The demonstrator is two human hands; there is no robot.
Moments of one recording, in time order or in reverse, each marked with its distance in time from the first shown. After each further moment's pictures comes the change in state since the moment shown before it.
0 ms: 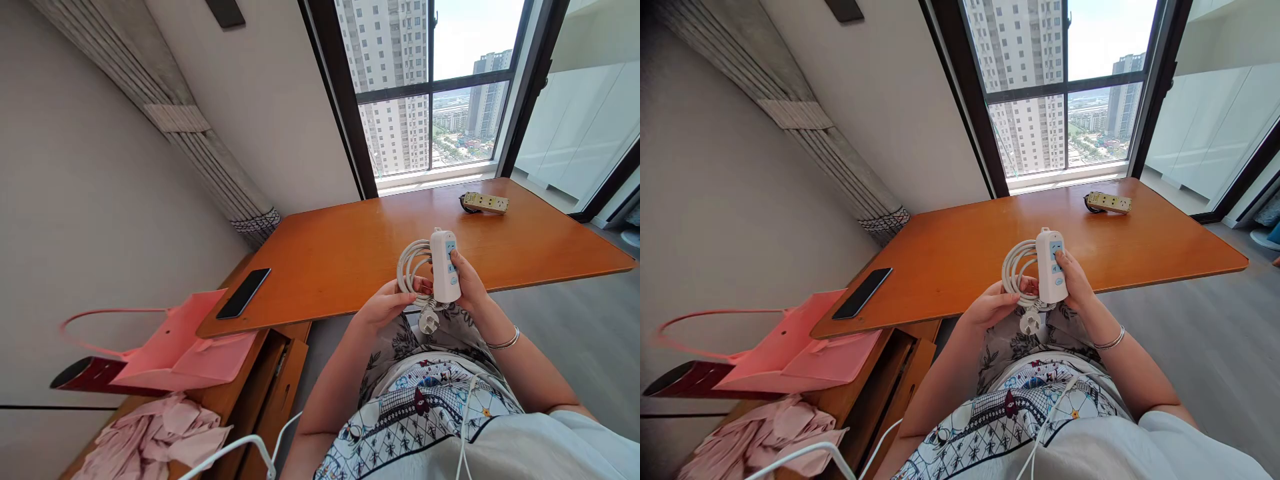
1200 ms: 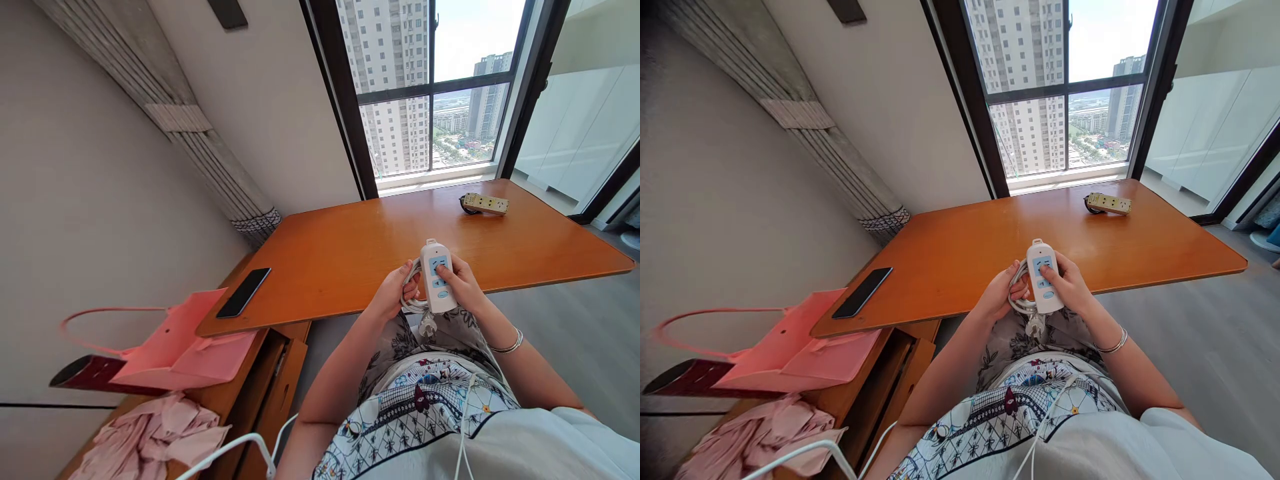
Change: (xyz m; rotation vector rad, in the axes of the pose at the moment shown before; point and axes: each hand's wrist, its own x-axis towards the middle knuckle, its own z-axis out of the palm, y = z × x) left_hand 0.024 -0.007 0.009 0.062 0.271 -0.005; right_hand -0.014 -0.008 0.005 -0.435 -0.094 -0.224
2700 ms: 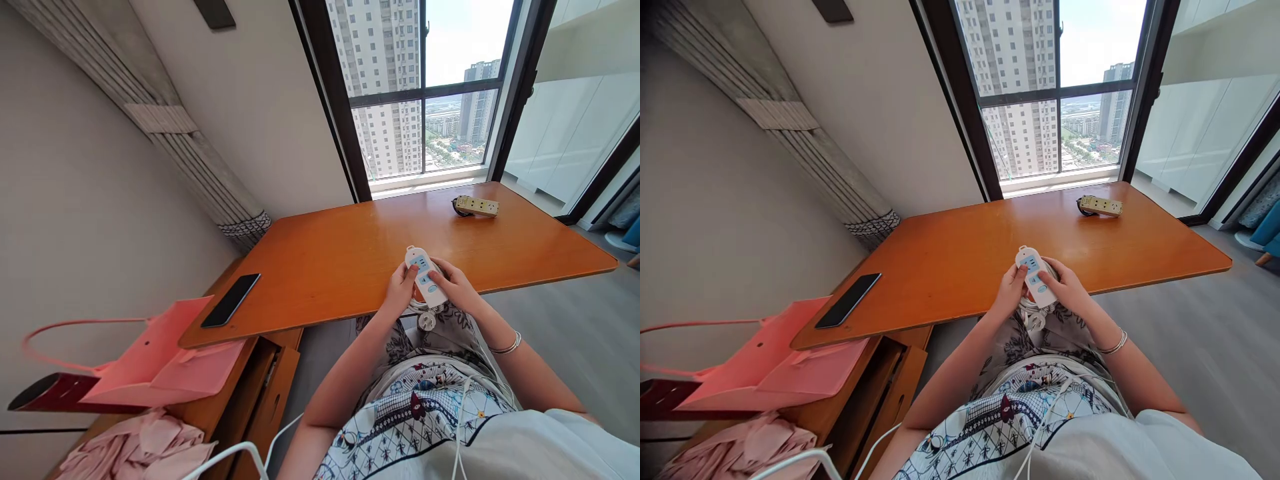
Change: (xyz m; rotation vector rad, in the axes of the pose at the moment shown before) left_hand 0.032 -0.036 0.005 0.185 0.268 0.179; right_hand 0.004 0.028 -0.019 -0.143 -0.010 0.035
